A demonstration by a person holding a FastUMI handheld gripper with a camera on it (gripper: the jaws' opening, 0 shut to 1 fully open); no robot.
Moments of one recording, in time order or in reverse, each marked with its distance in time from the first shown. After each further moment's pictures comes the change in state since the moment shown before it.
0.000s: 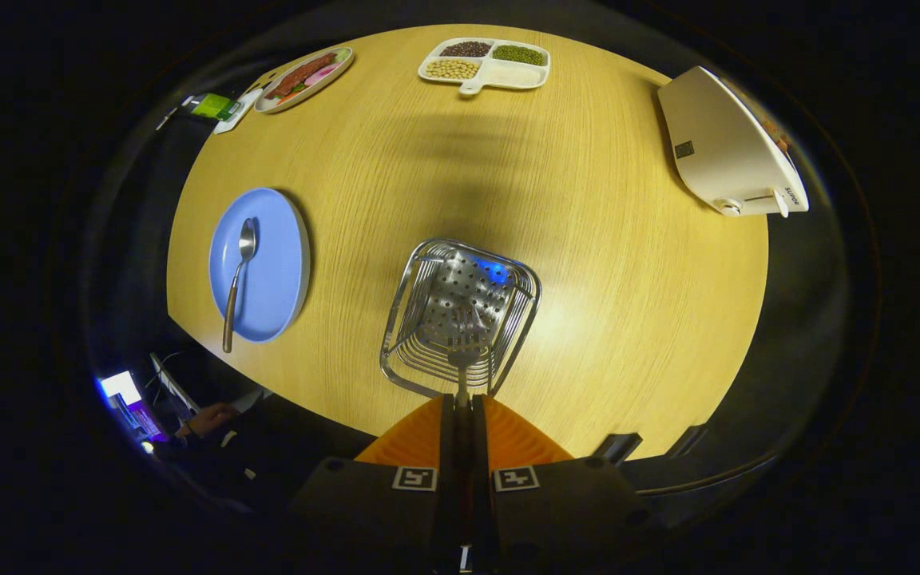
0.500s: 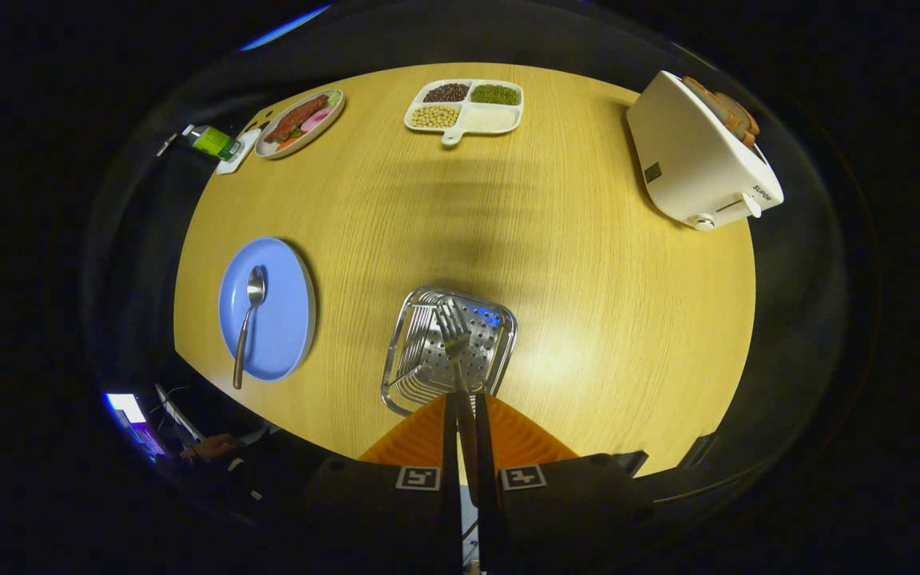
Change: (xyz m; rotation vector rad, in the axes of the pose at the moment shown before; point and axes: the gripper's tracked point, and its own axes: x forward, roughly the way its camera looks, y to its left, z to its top) arm -0.018 0.002 0.030 0.070 -0.238 0.018
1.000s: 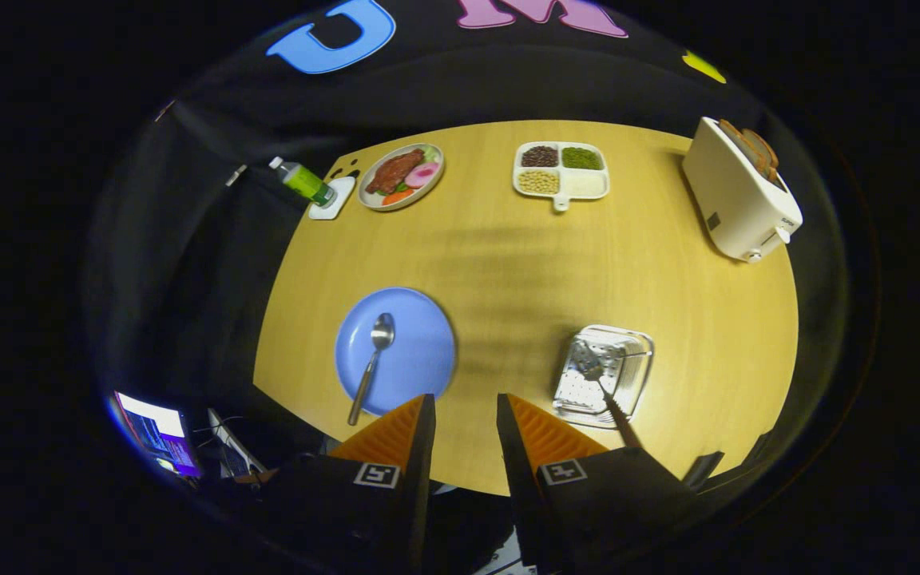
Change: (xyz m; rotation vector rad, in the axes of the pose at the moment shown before) arm -0.038 0.156 0.007 -0.003 -0.188 0.265
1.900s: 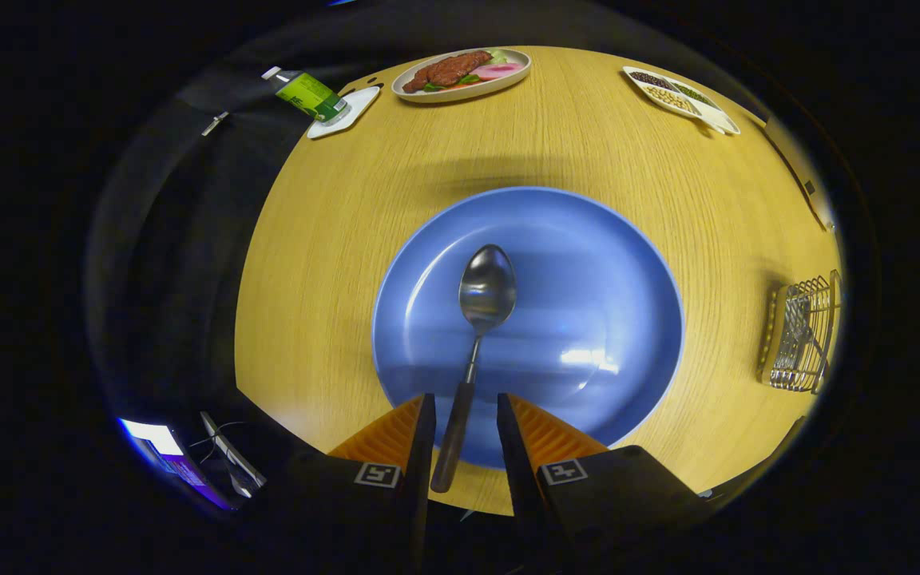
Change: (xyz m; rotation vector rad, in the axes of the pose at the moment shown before) arm 0.186 0.094 -0.065 0.046 0.178 -0.073
